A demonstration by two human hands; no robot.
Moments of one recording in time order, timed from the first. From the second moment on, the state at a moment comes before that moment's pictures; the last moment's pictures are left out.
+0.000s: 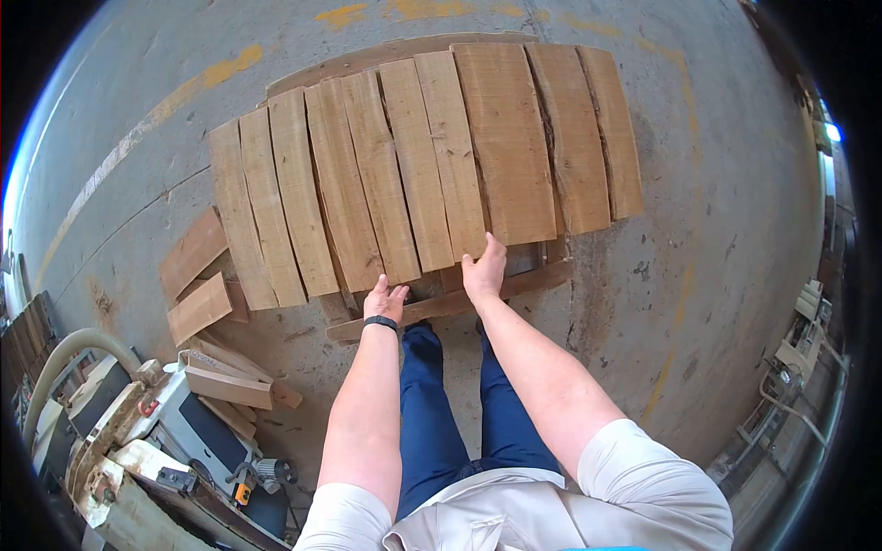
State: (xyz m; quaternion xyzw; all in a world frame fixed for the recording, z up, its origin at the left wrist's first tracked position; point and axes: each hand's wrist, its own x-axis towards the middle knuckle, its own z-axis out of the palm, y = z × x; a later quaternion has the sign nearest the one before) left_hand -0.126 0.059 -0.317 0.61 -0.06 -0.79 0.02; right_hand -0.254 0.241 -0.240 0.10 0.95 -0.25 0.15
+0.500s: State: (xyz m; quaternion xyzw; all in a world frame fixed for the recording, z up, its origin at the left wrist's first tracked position) left_hand -0.086 0.082 -0.322 0.66 -0.19 -0.73 0.01; right_hand -0.247 0.260 -0.240 0.15 0.90 -0.22 0.34
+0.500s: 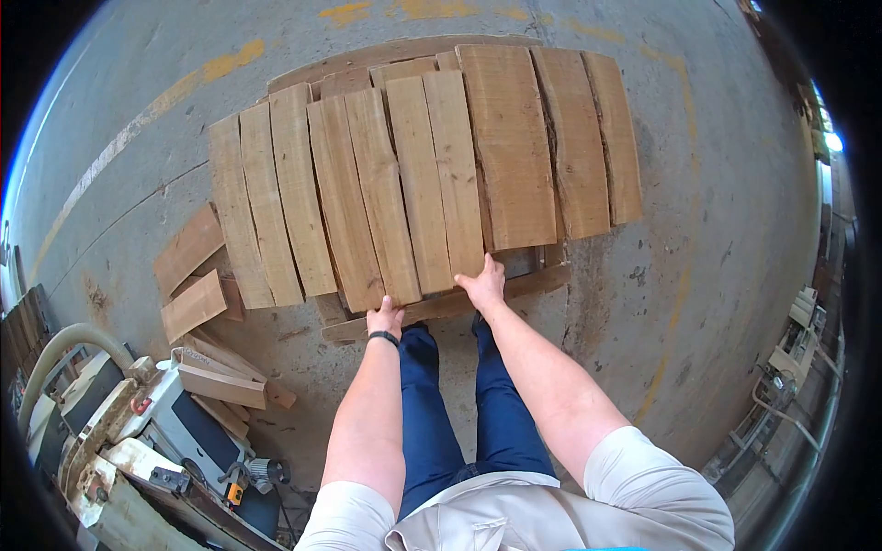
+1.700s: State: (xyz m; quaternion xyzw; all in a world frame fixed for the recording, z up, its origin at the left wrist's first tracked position) left_hand -0.063 0.090 -0.294 0.59 -0.08 -0.80 0.04; right_hand -0.220 0.260 -0.242 0.28 0.49 -0.60 0.56
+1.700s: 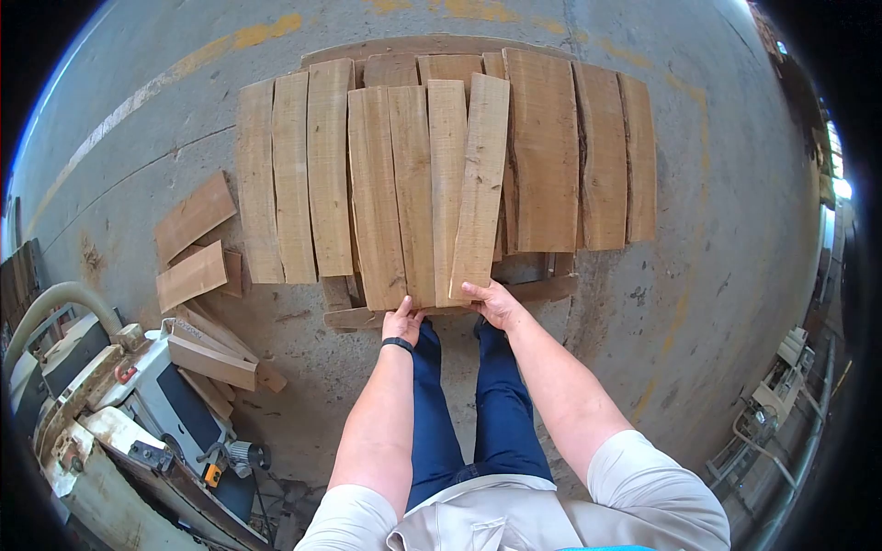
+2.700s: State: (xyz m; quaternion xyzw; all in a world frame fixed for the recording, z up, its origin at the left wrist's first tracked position) left_hand -0.054 0.002 -0.058 0.49 -0.23 -0.84 -0.01; right_hand -0.213 0.268 -0.020 0.27 0.49 -0.67 0.49
